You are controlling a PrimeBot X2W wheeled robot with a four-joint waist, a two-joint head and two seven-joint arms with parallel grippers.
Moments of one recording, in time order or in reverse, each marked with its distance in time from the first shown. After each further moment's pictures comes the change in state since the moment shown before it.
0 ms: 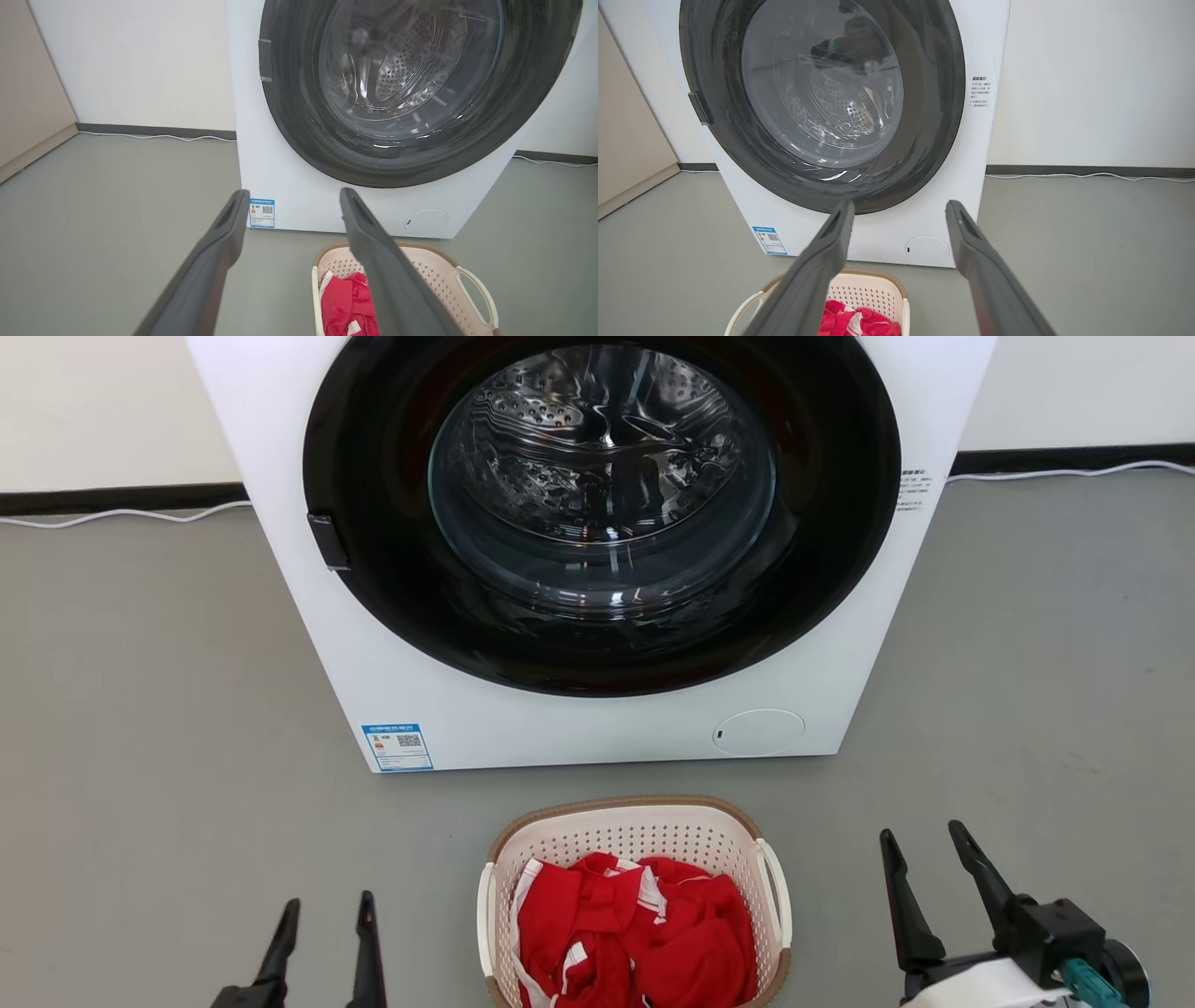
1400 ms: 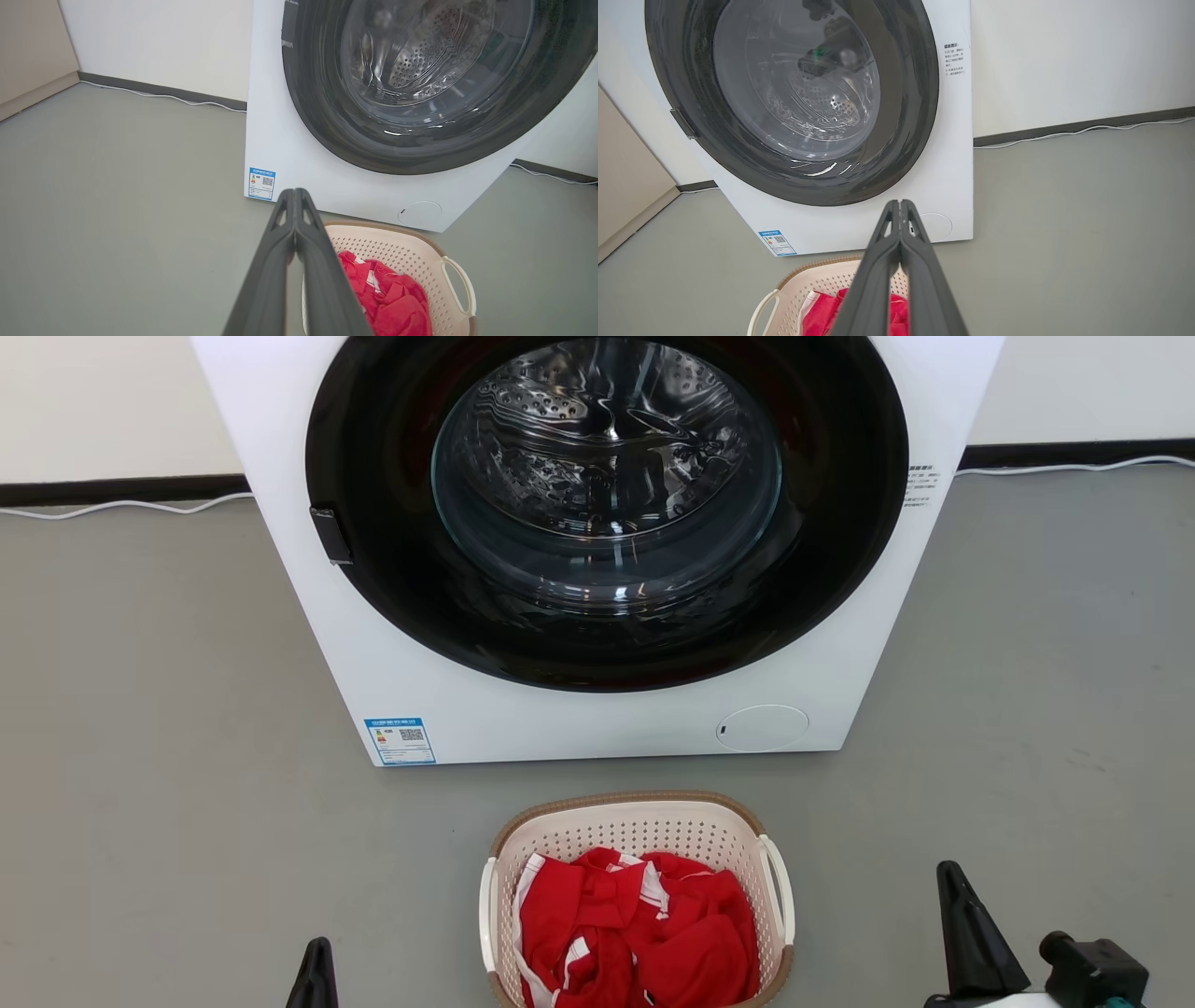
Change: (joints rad) left arm 0.080 -0.014 0.039 -0.043 -0.092 -0.030 0.026; right arm 0.100 0.017 -0.042 -0.074 0.109 0.000 0.023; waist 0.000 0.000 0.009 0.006
